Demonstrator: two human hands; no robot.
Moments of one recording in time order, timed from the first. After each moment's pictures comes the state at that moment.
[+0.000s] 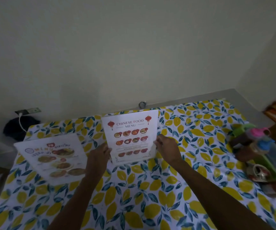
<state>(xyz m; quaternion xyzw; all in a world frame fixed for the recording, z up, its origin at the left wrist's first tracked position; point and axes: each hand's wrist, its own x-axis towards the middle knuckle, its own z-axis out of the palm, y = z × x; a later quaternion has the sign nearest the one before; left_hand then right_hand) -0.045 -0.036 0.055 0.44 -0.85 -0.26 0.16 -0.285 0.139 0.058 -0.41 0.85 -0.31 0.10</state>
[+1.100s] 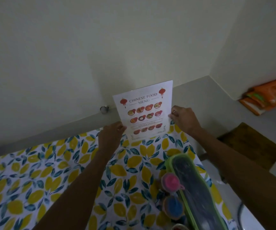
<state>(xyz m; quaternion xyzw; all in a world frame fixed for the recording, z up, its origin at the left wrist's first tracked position) -0.631 0.114 0.068 0.37 -0.90 -0.22 0.09 -0.874 0.309 0.055 -0.37 0.89 -0.27 0.06</state>
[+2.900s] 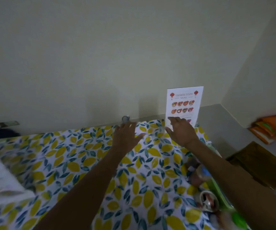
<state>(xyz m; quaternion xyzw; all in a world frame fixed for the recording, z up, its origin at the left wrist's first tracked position) -0.404 0.117 0.133 0.30 -0.94 -0.06 0.13 -0.594 0.278 0.153 -0.46 0.88 -0.11 0.00</state>
